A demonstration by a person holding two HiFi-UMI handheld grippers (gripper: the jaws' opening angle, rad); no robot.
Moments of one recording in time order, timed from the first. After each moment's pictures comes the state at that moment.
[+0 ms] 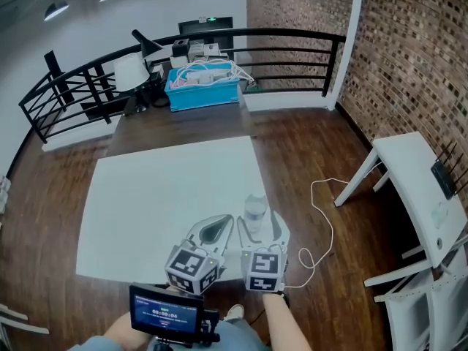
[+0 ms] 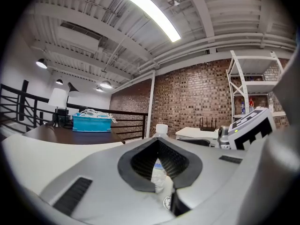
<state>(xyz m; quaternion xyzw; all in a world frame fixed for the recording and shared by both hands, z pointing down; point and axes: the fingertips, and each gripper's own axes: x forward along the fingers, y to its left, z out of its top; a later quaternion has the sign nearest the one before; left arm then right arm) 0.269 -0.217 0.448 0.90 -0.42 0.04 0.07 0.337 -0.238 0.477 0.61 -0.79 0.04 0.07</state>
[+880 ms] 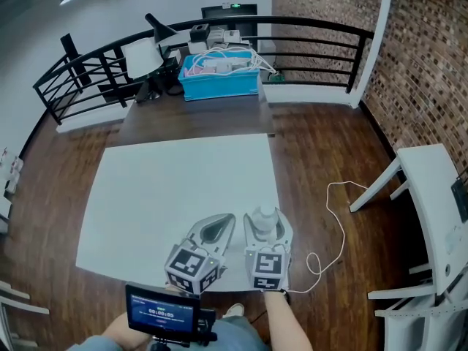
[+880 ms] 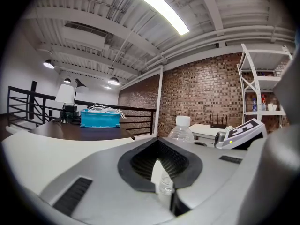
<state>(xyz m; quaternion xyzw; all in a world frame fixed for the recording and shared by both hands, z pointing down) 0.259 -0.266 0.475 0.88 -0.46 0.06 0.08 0.329 -0.299 0.515 0.57 -0.82 0.04 0.06</state>
